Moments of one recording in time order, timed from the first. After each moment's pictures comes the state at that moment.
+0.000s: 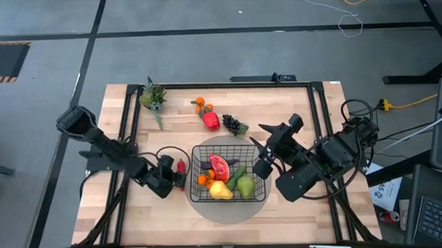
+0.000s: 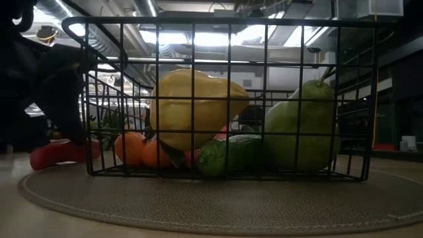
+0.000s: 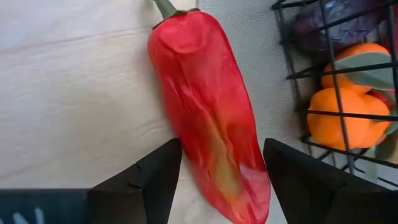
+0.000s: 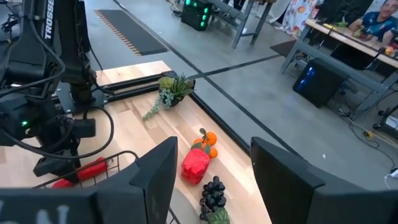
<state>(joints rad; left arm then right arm) -0.60 1.41 0.50 -0.21 -0.46 -1.88 0.59 1.83 2.31 -1.53 1.14 0.81</state>
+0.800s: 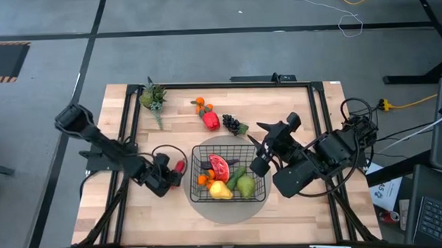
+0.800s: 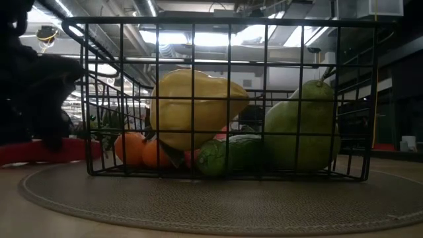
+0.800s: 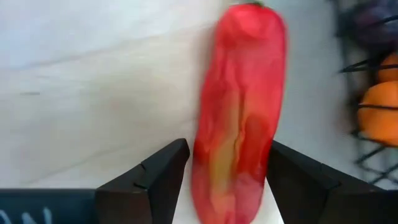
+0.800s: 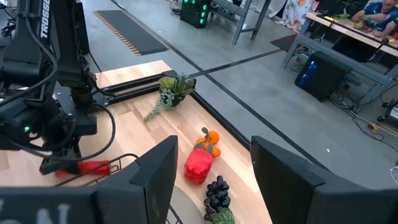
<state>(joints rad) -0.61 1.38 0.51 -0.48 -0.36 -1.95 0.56 1.83 2.31 -1.50 1.12 0.81</state>
